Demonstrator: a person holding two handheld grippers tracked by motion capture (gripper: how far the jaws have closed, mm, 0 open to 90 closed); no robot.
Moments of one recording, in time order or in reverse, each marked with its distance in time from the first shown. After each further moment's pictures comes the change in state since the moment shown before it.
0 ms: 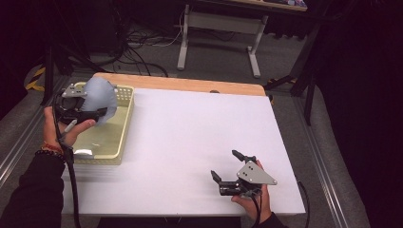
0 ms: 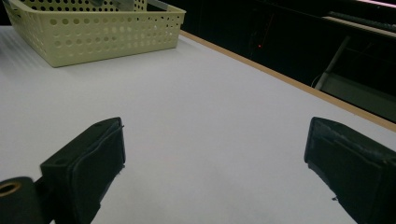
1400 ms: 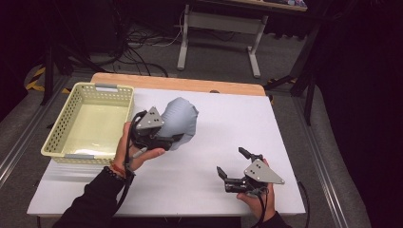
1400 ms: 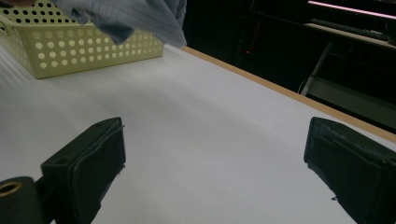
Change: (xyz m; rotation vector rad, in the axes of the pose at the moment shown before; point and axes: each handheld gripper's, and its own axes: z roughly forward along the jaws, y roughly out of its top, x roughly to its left) left arm -0.200 0.035 0.028 -0.176 -0.426 0.286; right arm -0.013 0.002 -0.009 -0.033 -0.042 0.020
